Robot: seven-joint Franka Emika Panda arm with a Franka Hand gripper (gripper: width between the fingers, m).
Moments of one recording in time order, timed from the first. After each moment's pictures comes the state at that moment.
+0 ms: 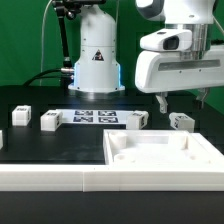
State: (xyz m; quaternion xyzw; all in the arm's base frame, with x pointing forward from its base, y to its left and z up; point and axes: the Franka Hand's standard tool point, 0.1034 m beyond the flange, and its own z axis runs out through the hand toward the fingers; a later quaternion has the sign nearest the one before) arm 0.446 0.155 0.053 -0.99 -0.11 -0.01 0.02
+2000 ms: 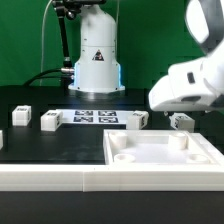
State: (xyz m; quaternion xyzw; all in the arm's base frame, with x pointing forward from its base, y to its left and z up) arm 0.411 0.169 0.029 -0.89 -0.07 0.45 -0.04
